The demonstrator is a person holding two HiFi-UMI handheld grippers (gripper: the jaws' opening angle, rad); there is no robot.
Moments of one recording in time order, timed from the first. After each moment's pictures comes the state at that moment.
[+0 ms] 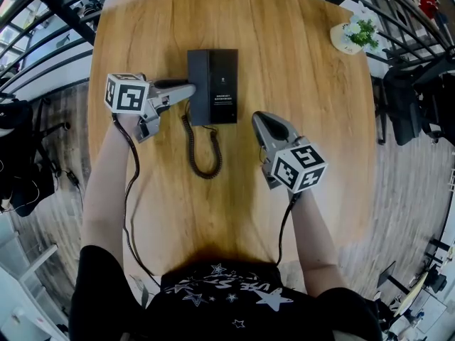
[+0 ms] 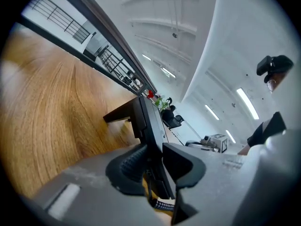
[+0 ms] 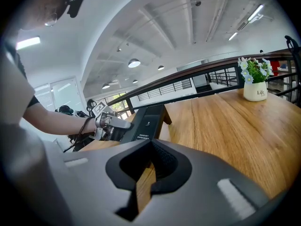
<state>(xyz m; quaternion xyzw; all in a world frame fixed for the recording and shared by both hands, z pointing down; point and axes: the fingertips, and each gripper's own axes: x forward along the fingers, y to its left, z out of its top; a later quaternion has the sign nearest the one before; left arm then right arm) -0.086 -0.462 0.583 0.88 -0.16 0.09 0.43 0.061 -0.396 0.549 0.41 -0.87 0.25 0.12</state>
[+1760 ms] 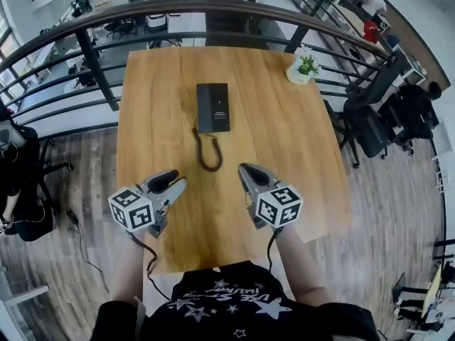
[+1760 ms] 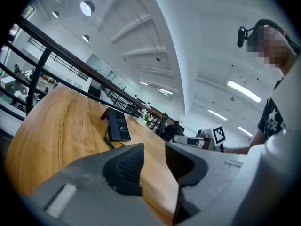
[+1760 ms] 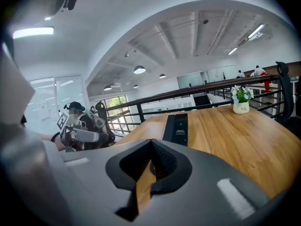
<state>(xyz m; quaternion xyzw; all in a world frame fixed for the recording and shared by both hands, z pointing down) -0.151 -0.182 0.469 0.91 -0.29 0.01 0.31 0.014 -0.207 0.452 0.44 -0.86 0.21 0.11</state>
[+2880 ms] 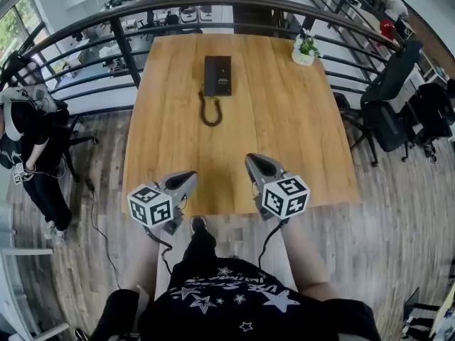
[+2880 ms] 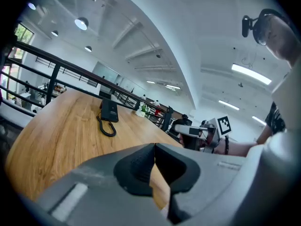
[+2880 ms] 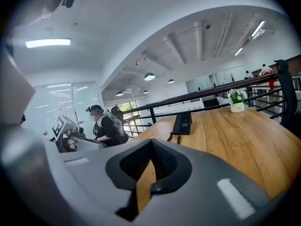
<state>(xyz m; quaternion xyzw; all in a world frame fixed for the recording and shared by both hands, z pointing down) -0.066 0.012 0.468 0.88 -0.37 0.05 0.28 0.073 -0.042 0.434 0.39 -0.90 0.19 0.07</state>
